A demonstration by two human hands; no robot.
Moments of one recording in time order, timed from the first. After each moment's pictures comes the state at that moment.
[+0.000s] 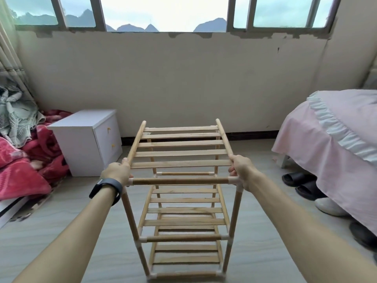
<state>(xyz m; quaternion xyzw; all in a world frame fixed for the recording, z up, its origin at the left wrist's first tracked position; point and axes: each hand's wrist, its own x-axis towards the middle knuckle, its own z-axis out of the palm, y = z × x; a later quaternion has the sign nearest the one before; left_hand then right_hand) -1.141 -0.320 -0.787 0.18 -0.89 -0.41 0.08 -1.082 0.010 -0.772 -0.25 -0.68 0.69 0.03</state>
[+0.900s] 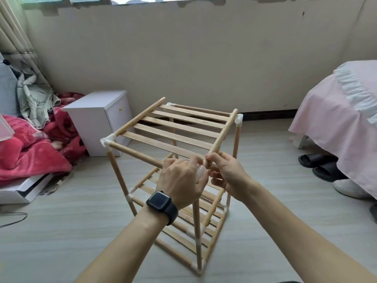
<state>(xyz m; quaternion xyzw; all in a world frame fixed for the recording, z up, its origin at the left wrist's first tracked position) -1.033 -0.221 -0.809 -0.29 -0.92 -0.14 0.24 -1.045 -0.055 -0.822 -0.04 -0.62 0.78 -0.05</state>
